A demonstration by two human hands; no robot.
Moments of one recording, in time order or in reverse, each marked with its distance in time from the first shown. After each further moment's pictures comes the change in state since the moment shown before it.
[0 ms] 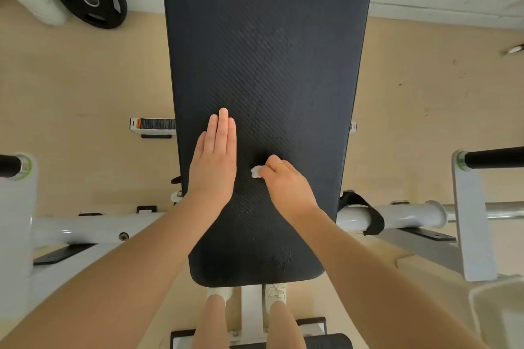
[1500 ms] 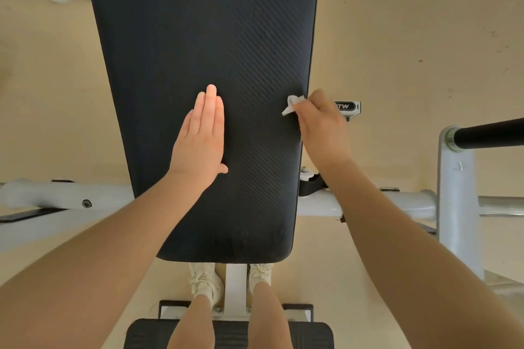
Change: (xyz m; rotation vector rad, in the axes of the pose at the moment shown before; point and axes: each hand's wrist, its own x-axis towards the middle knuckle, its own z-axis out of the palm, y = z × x) left_hand 0.003 0.086 0.011 0.236 -0.146 -0.038; right_hand -0.020 0.134 -0.041 0.079 0.348 0.019
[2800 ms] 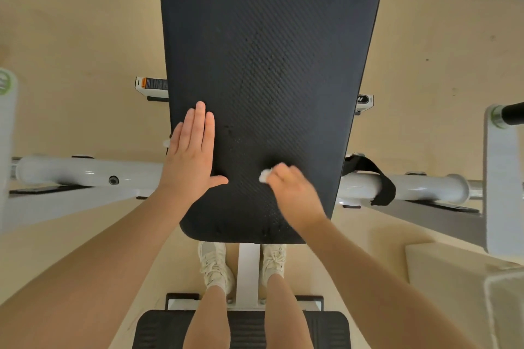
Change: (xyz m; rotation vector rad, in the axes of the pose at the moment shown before) left_hand -0.061 -0.076 0.100 -0.170 0.193 0.025; right_hand -0.107 -0.105 0.095 -0.042 -0.312 -0.092
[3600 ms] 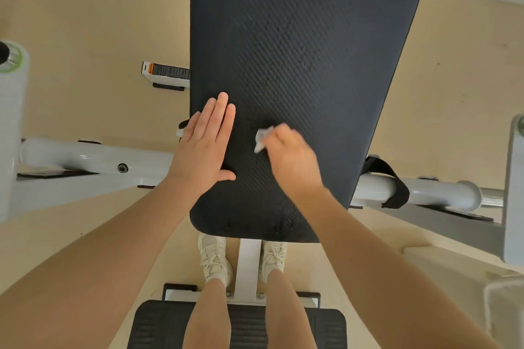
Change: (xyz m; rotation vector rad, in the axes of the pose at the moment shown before) left_hand 0.001 -0.018 0.009 -0.042 -0.005 0.087; right_hand 0.055 -0.021 0.000 -0.008 0.280 -0.032
